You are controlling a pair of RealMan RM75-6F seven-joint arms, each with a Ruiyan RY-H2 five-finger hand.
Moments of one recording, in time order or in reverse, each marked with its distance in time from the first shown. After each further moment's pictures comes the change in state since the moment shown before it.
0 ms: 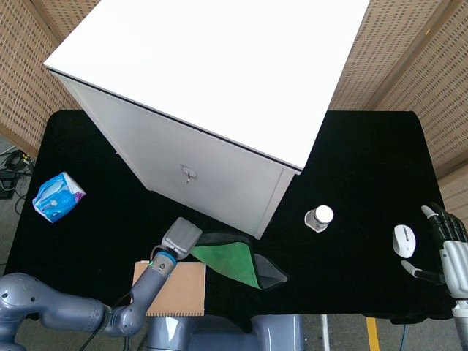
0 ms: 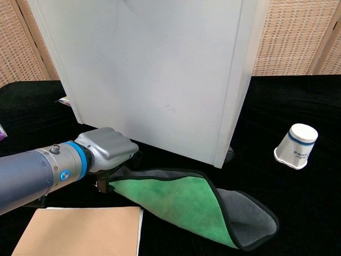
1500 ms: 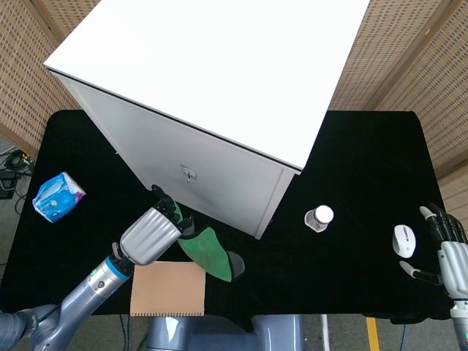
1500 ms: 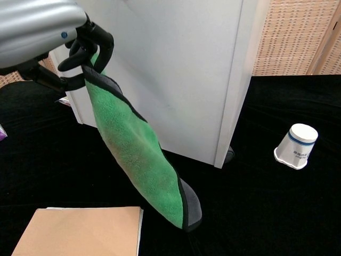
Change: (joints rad) left arm 0.173 0.444 0.123 -0.270 1.015 0.319 -0.336; right arm -0.002 -0.006 0.000 -0.008 0.000 0.007 -0.022
